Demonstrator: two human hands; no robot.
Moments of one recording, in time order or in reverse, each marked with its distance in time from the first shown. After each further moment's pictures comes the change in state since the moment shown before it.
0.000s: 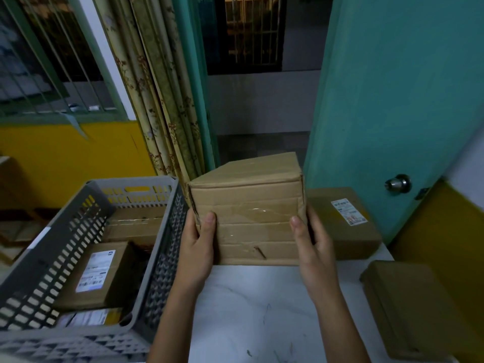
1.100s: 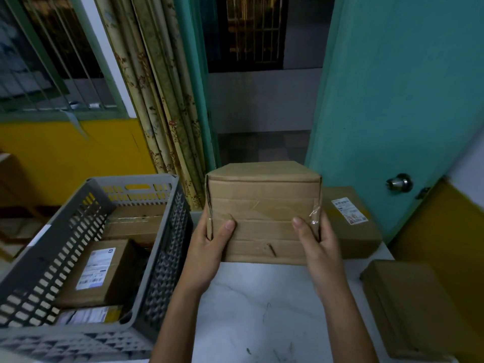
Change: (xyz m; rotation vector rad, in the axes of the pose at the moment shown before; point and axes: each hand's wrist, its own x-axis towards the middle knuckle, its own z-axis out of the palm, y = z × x) left_hand -0.001 -0.005 0.007 -0.076 -0.158 0.028; right_hand 0.003 -0.003 -0.009 0.070 0.032 0.095
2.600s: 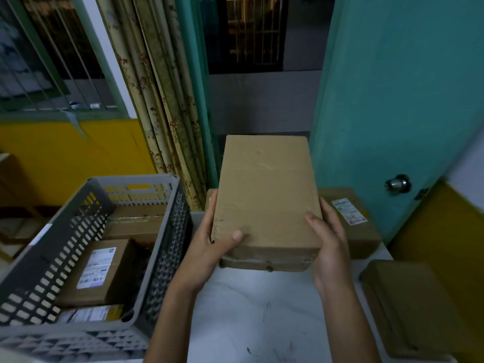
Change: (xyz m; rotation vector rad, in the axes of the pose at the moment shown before) left_hand -0.002 0.010 -0.013 -0.013 -0.237 -0.024; right_hand 0.006 -0.009 0.003 0.260 0.164 0.122
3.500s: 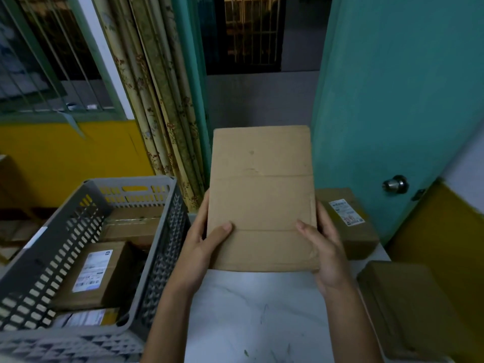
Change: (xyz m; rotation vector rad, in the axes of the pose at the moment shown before) left_hand 0.009 -0.005 0.001 -0.061 0.142 -0.013; right_hand 0.007 0.001 -0.014 -0.059 -0.211 -0.011
